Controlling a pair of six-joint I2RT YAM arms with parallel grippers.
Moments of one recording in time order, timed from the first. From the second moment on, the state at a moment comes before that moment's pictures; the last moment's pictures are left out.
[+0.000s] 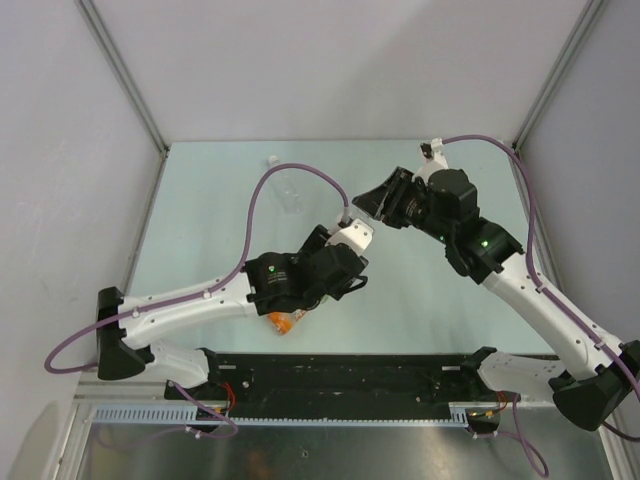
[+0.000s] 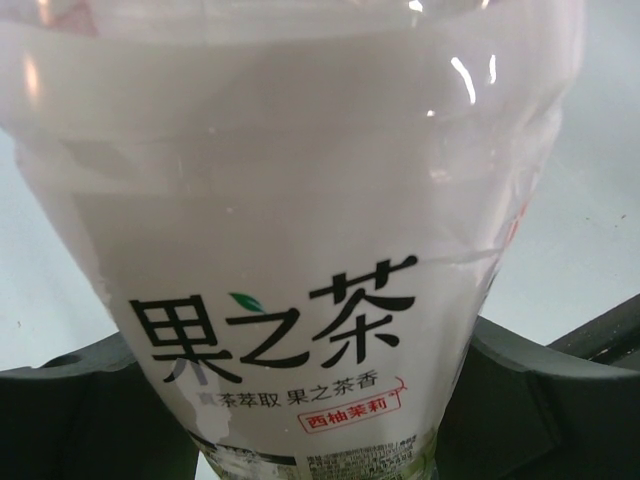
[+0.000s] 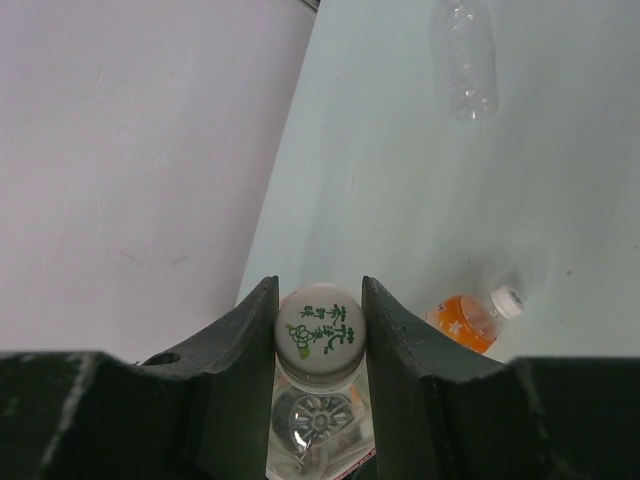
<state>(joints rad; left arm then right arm) -1.25 1.37 1.32 -0.78 -0.66 -0.25 0.65 1.13 1.22 -0.32 -0.07 0.83</state>
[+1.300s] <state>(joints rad) -1.24 1.08 1.16 -0.44 -0.03 -0.27 0.34 1.01 0.96 0.60 -1.01 1.07</state>
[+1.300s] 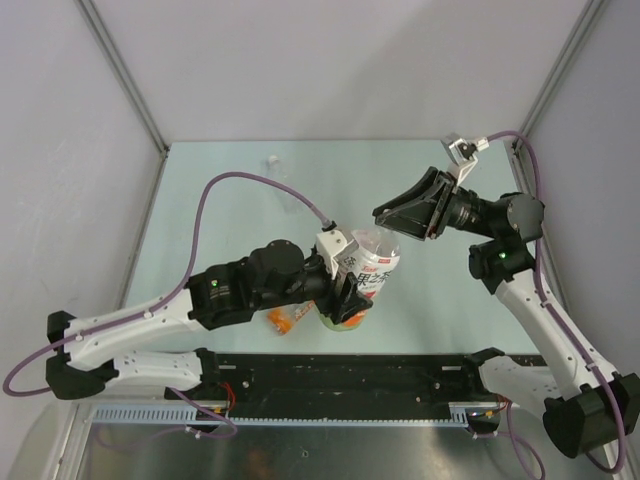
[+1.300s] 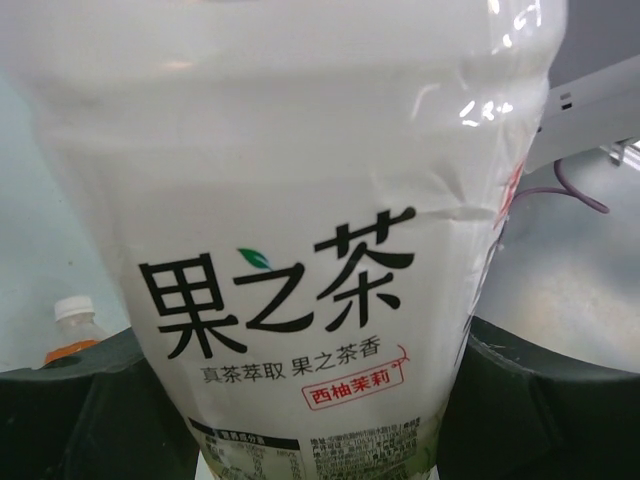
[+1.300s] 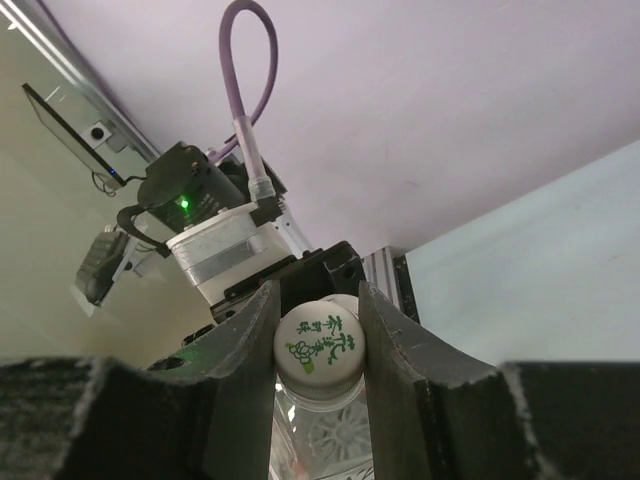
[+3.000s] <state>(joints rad) -1.25 1.41 1.25 -0.75 -0.64 -0.27 0.52 1.21 1.19 -0.33 -0.32 0.85</state>
